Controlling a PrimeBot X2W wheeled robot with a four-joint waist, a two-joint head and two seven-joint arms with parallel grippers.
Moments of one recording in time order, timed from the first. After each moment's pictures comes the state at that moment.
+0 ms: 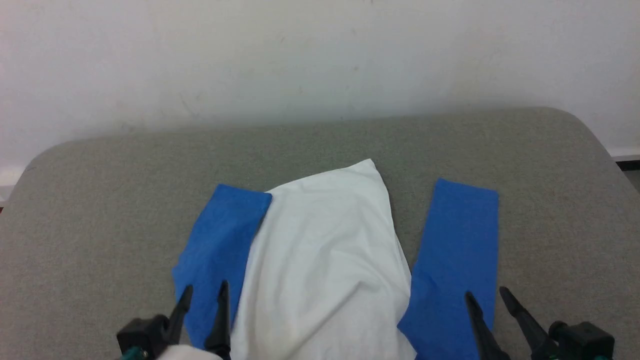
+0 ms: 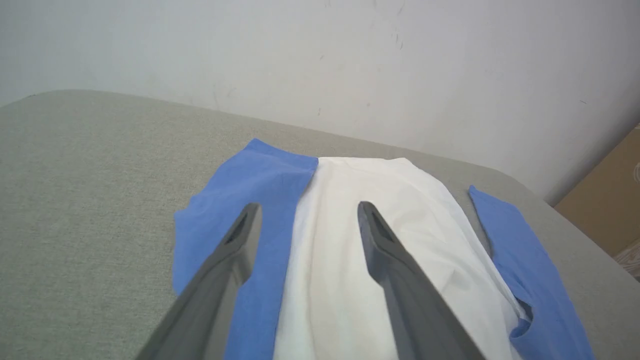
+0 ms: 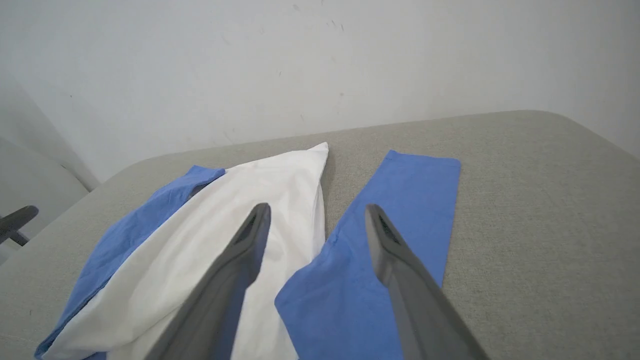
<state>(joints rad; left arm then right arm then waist) 0.16 0.20 -0.24 0.06 -0.47 0.13 -0.18 0.31 -0.06 0.08 -0.13 0.26 0.13 -0.04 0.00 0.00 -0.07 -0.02</state>
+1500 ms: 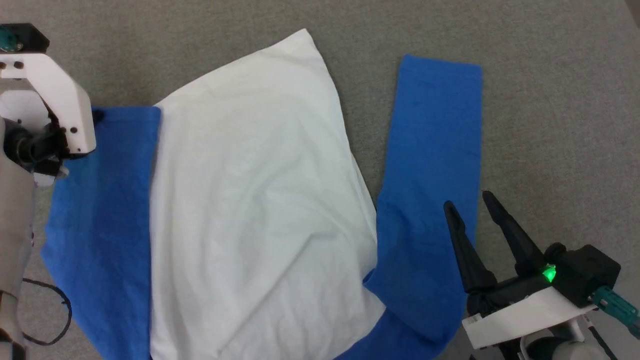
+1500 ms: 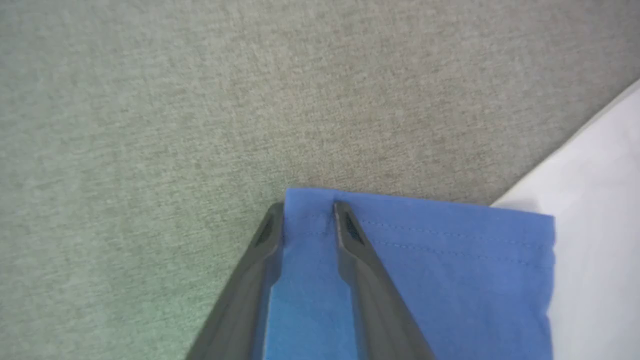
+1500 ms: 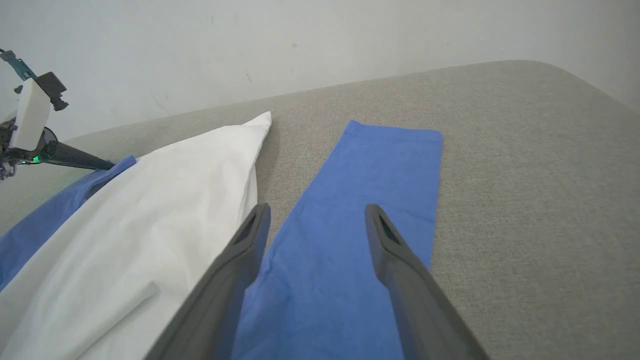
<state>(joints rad) -0.99 0.53 -0.35 0.84 -0.61 -0.12 0.73 0.05 -0.05 0.14 -0.23 0.26 0.13 -0.03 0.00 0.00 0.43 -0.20</state>
